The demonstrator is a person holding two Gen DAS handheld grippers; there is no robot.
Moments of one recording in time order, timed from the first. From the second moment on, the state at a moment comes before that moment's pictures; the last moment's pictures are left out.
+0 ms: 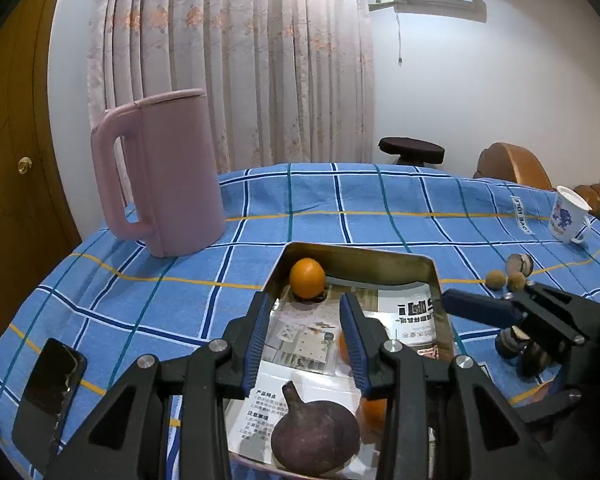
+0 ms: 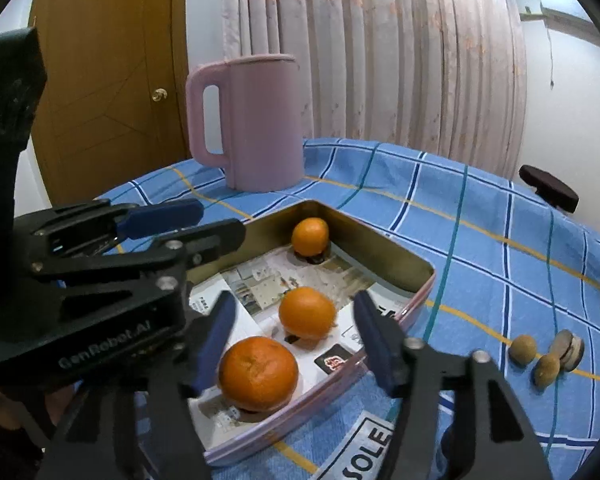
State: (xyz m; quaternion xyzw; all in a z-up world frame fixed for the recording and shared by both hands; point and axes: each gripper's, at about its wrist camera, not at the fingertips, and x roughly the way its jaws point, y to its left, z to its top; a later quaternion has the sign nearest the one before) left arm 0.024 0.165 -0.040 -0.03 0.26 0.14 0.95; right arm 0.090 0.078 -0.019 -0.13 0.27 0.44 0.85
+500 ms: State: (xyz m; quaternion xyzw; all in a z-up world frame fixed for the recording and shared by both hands) left arm 0.010 0.140 -0.035 -0.03 0.25 0.11 0.96; right arm 0.089 -0.032 -0.001 -0.10 0.27 0.36 0.89
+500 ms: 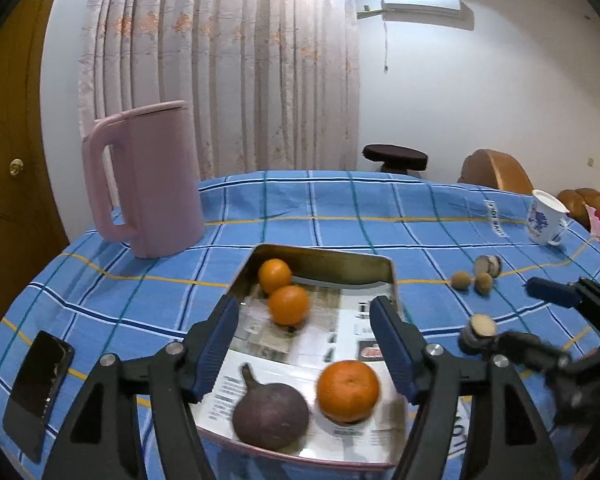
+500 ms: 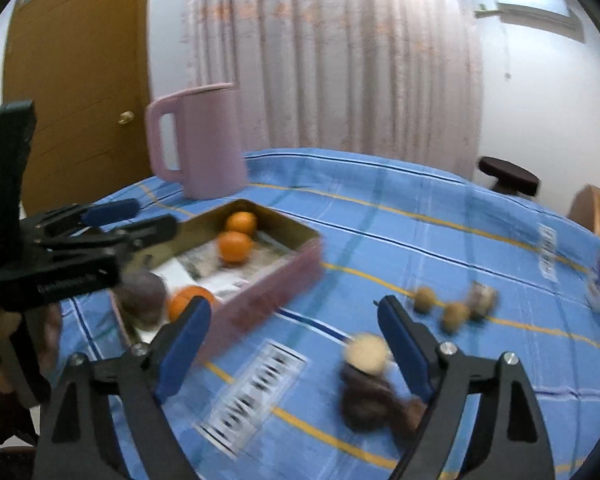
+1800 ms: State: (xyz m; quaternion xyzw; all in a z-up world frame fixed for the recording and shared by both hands) left arm 0.048 0.018 -0.068 -0.02 0.33 -0.02 0.94; right arm 0.116 -0.108 -0.034 -0.10 0.37 0.28 0.88
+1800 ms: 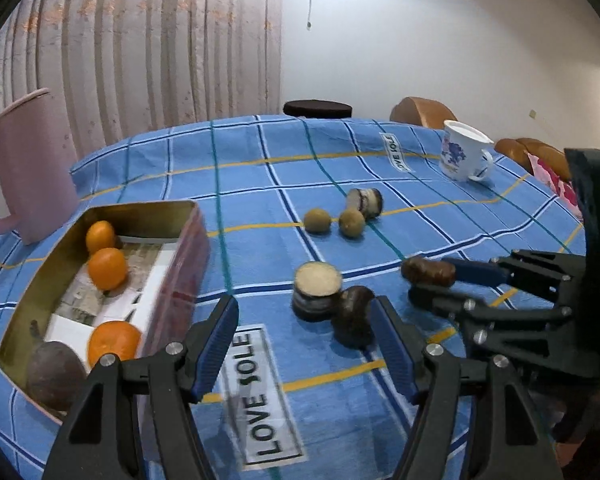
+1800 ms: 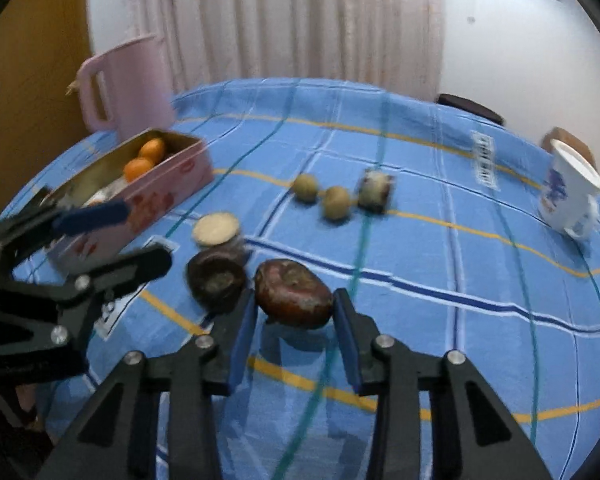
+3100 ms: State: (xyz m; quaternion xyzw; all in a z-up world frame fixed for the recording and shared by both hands) left arm 0.045 0.004 -0.060 -0.04 0.28 -0.02 0.96; right arm 0.090 -0.126 -0.008 -0.06 0.28 0.28 0.92
